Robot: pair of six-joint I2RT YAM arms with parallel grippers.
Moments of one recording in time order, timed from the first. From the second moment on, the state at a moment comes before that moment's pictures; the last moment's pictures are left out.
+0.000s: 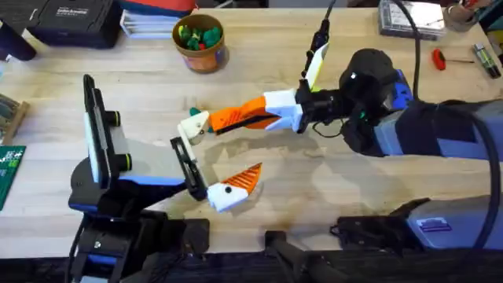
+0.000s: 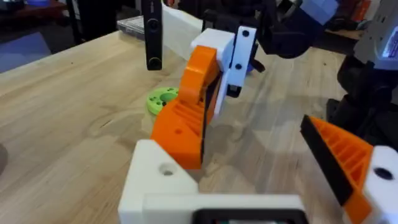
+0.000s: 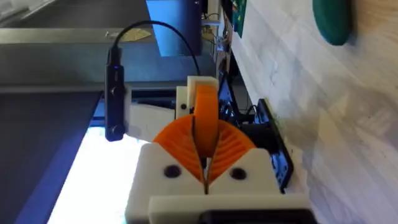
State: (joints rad) left arm -0.13 0.00 0.01 -0.10 1.00 -0.03; right arm 0.44 1.59 0.47 1.02 -1.19 1.43
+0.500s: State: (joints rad) left arm -0.13 0.00 0.01 -0.10 1.01 -0.04; right arm 0.46 1.59 0.50 0.96 -1.21 1.40
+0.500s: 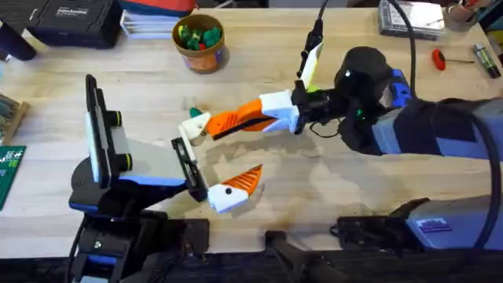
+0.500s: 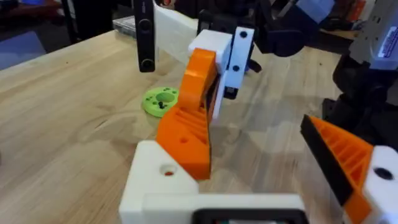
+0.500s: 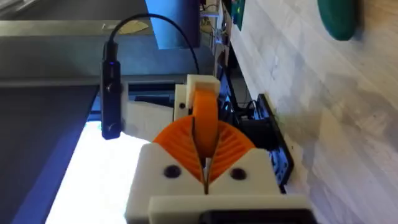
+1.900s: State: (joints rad) left arm -0.11 0.02 0.01 -0.09 0.94 -0.12; right arm 0.51 1.74 0.69 0.77 -1.18 1.28
